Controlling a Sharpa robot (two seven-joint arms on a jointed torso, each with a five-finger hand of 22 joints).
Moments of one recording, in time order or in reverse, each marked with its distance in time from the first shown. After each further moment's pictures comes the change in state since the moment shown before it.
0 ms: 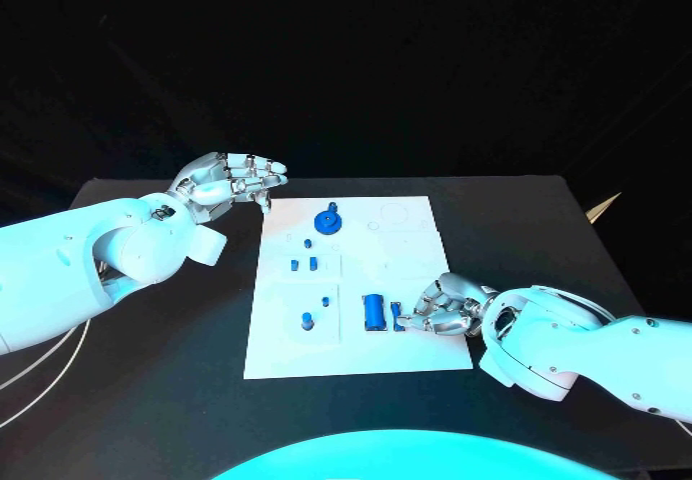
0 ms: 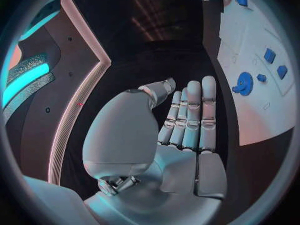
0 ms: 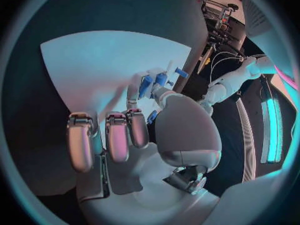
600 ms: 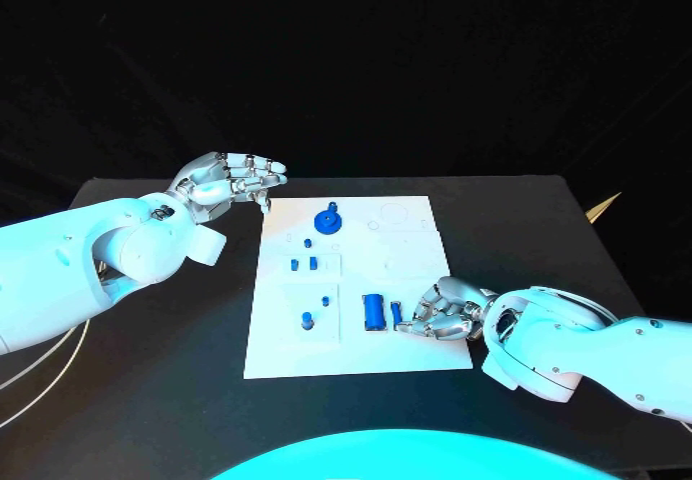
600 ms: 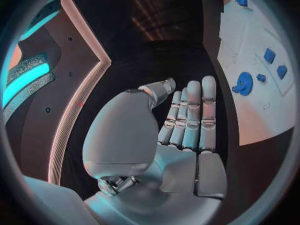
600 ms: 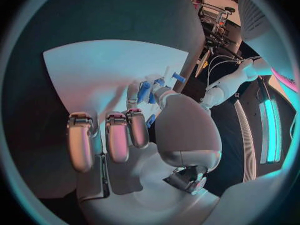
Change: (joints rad) left arm 0.000 0.000 0.000 0.000 0.000 0.000 0.000; left_hand 0.000 0.000 0.000 0.000 0.000 0.000 0.000 0.000 0.000 0.000 0.000 0.000 0.000 0.000 0.000 0.000 0.000 0.000 0.000 0.000 0.000 0.000; right arm -0.002 -0.005 0.000 0.000 0.005 0.048 0.021; right_hand 0.011 -0.004 0.009 -0.009 0.000 -0.002 0.002 0.000 0.001 0.000 0.000 0.000 0.000 0.000 0.000 0.000 0.000 0.000 0.000 0.000 0.000 0.000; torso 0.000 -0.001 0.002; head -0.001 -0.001
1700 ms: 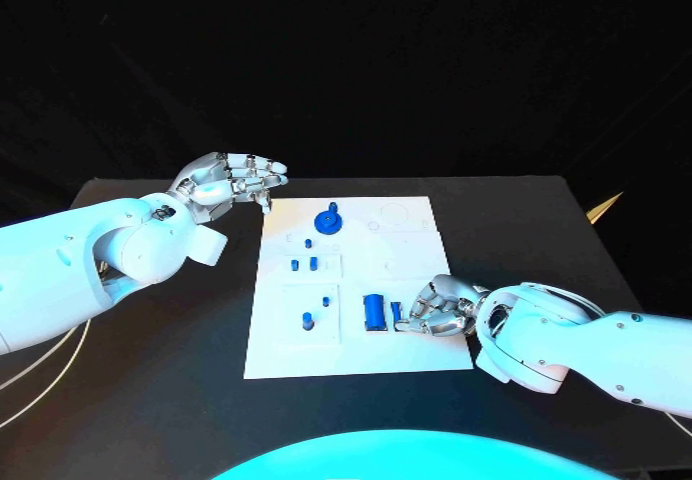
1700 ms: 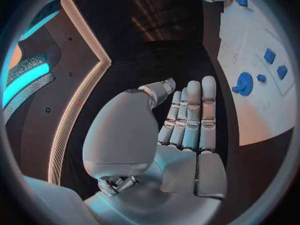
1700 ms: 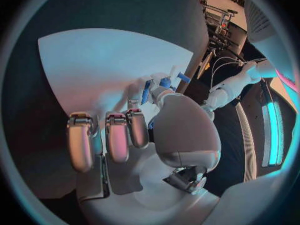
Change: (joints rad) left arm 0.000 0.000 0.000 0.000 0.000 0.000 0.000; left_hand 0.000 0.000 0.003 0.003 0.000 0.000 0.000 0.000 -0.002 0.000 0.000 0.006 -0.002 0.000 0.000 0.000 -0.001 0.000 0.000 0.000 0.000 0.000; right arm -0.001 0.042 0.001 -0.054 -0.009 0.011 0.000; right_hand 0.024 0.012 0.013 -0.021 -0.001 -0.005 -0.003 0.004 0.001 0.000 0.000 0.000 0.000 0.000 0.000 0.000 0.000 0.000 0.000 0.000 -0.006 0.000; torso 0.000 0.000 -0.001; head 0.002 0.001
